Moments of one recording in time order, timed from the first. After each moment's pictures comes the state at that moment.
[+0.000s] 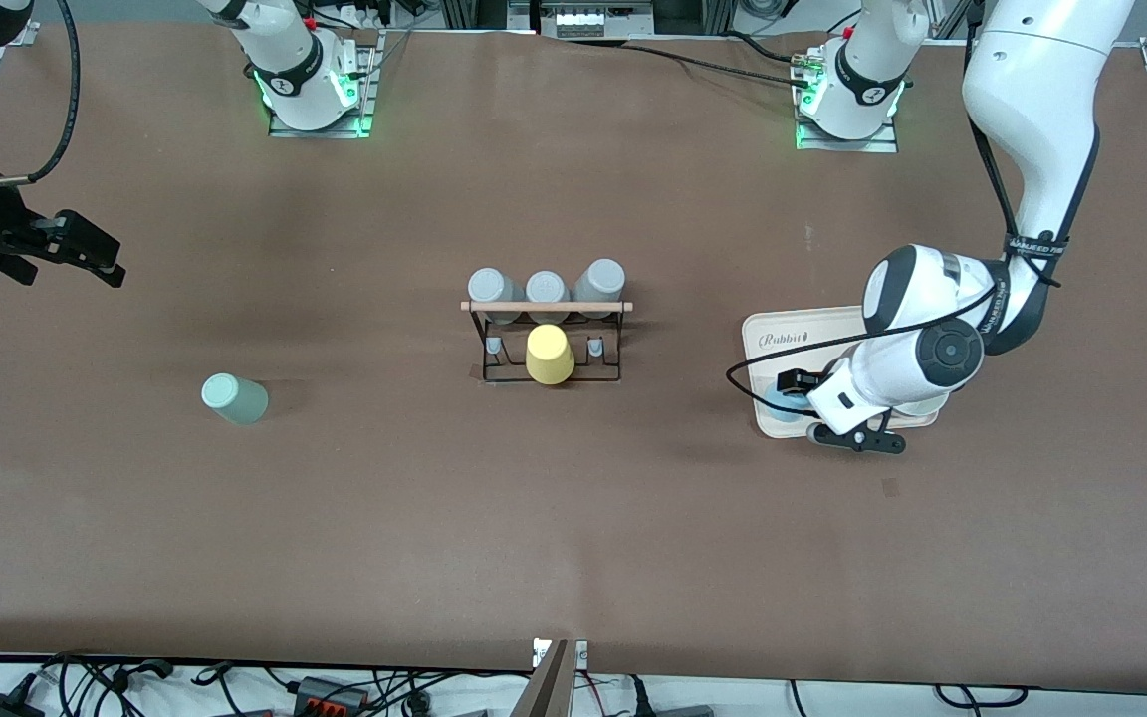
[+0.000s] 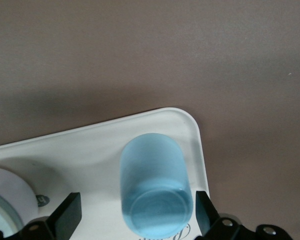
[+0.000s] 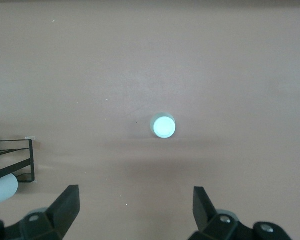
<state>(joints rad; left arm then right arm) -0.03 0.55 -0.21 -1.79 0.02 2.20 -0.13 0.00 0.03 0.03 -1.60 -0.01 1.72 0.06</state>
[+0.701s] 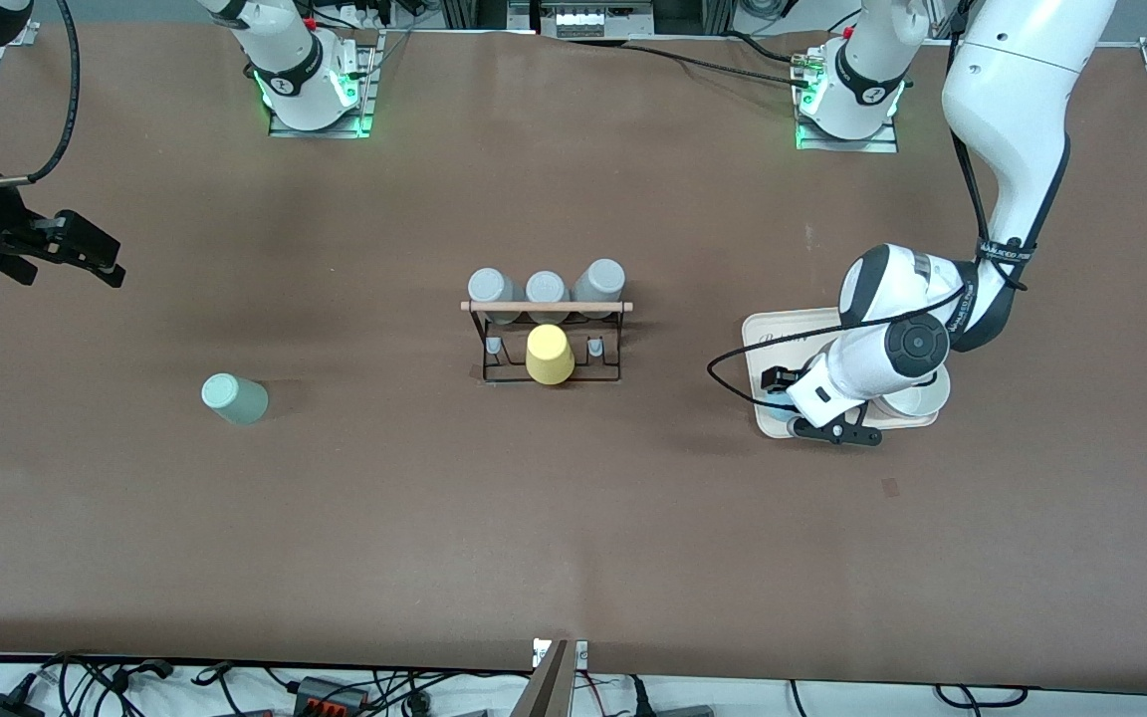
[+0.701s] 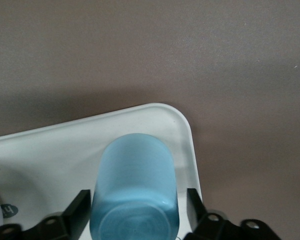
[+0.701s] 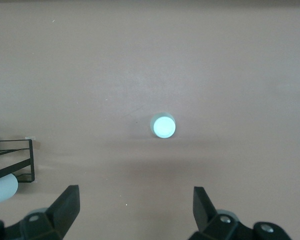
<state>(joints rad) -0.05 0.56 -0.21 -1.85 0.02 2.30 -0.16 0.00 0.03 0.03 -1.60 -0.01 1.71 0.06</state>
